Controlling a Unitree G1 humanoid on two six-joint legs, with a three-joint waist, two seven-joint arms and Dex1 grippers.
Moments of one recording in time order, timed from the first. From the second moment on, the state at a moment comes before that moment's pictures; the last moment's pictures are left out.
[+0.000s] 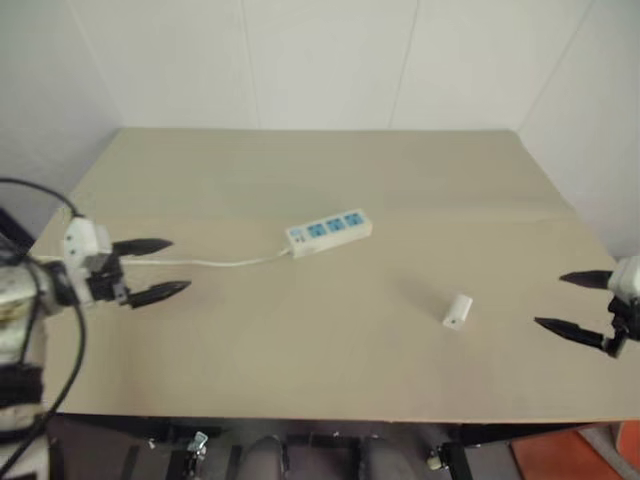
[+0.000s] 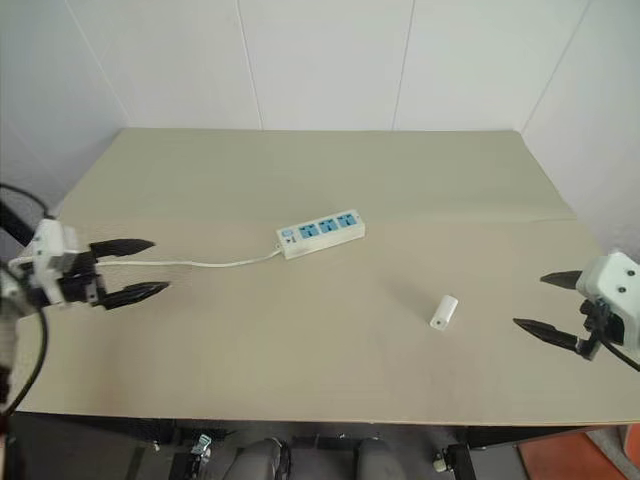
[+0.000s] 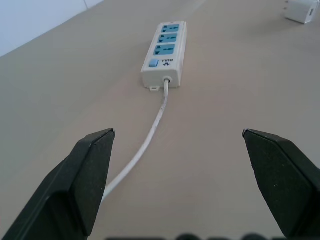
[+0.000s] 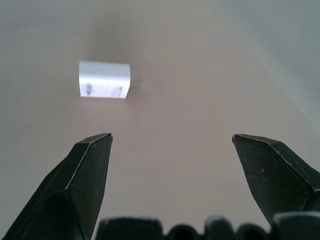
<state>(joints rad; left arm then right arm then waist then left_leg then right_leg) -0.53 0.83 0.21 0.56 -0.35 -0.05 -1.42 0.04 -1.08 -0.52 -0.04 0.32 0.19 1.18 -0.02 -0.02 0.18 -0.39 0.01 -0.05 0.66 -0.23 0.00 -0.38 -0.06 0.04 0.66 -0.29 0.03</state>
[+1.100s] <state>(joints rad) -1.07 0.47 0.00 1.33 0.08 -0.09 -1.09 -0.15 -0.98 -0.37 -0.52 0.50 0.55 0.88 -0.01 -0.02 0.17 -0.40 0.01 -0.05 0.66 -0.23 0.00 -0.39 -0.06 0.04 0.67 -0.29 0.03</state>
